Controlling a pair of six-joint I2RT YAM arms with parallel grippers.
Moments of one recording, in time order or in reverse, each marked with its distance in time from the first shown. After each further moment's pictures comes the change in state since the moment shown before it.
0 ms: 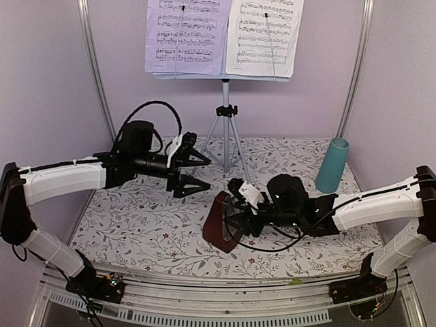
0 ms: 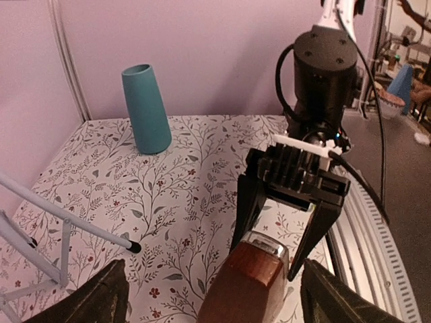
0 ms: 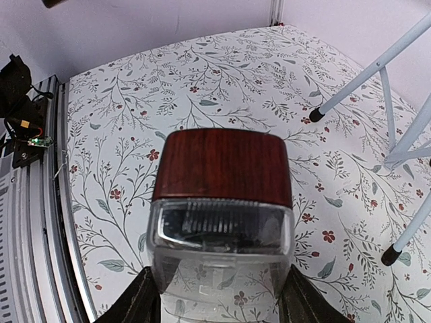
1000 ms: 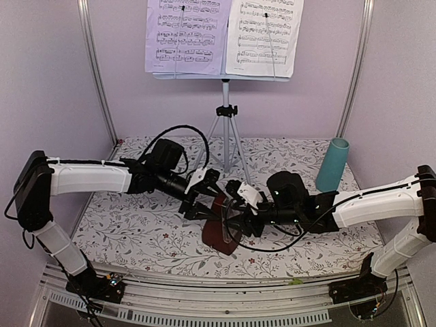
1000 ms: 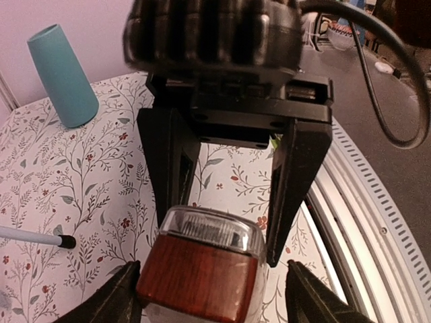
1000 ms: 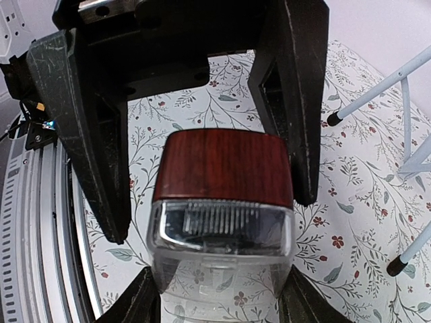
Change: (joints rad) left arm -0.113 0.219 0.082 -0.208 0.071 0.339; right arm -0.019 0.000 0.023 -0.048 -0.097 -0.073
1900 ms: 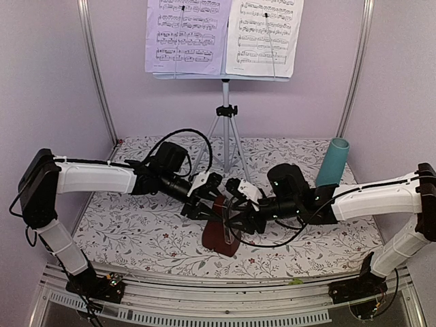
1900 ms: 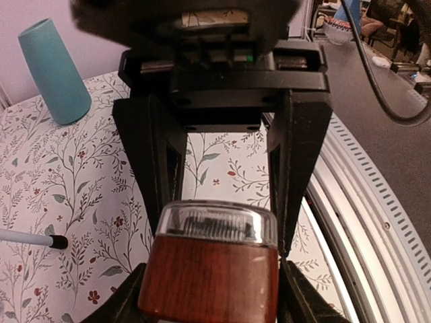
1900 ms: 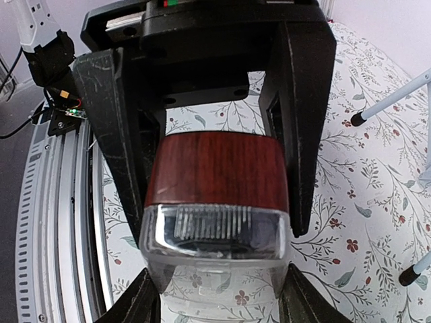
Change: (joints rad) left arm -0.008 0.045 0.003 0.010 0.003 0.029; right arm -0.057 0.013 0.040 -0.063 -0.157 -0.032
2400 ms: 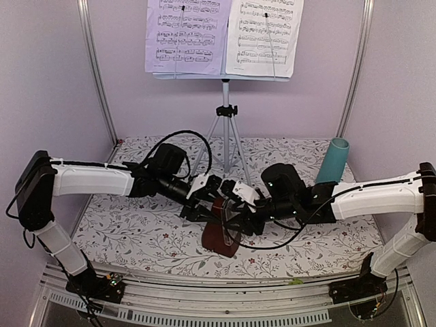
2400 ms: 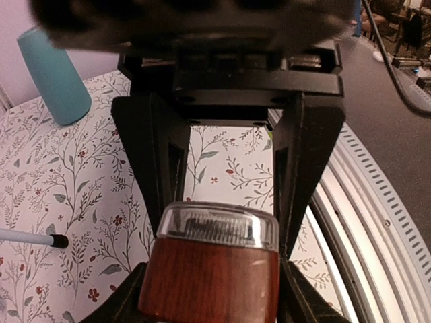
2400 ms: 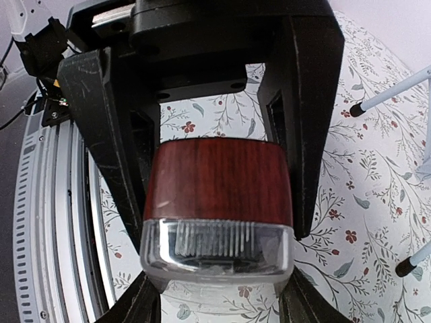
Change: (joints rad) left arm -0.016 -0.030 -0.029 0.019 -0.048 -0.014; right arm 0.038 0.008 0.072 -0.121 0.049 -0.003
